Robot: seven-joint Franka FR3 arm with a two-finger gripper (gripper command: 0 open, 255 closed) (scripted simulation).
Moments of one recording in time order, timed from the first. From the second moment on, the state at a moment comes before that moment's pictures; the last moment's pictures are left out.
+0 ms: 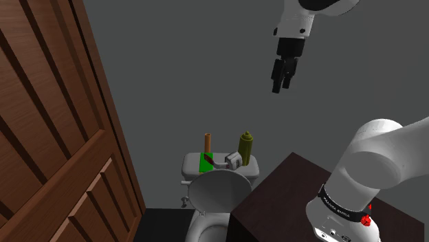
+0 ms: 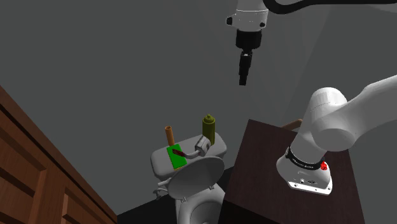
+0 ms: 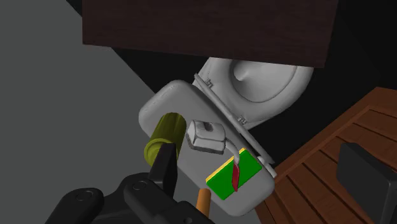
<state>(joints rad) 0.01 -0.77 -0.07 -2.41 0.04 1.56 -0.16</state>
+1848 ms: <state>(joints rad) 0.02 -0.07 -0.21 -2.97 -0.06 3.32 -0.06</state>
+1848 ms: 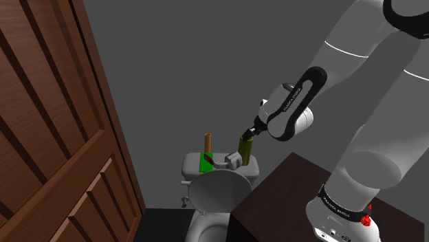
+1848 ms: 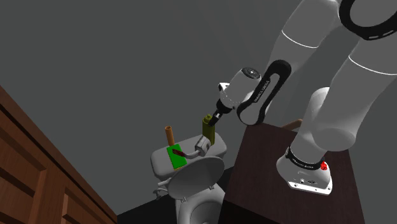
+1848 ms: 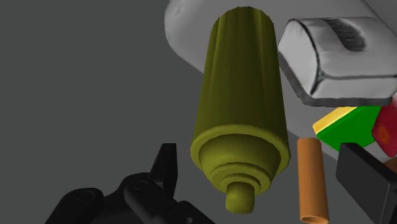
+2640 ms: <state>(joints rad) 0.02 0.19 -0.25 -2.91 -0.19 3.55 0.06</state>
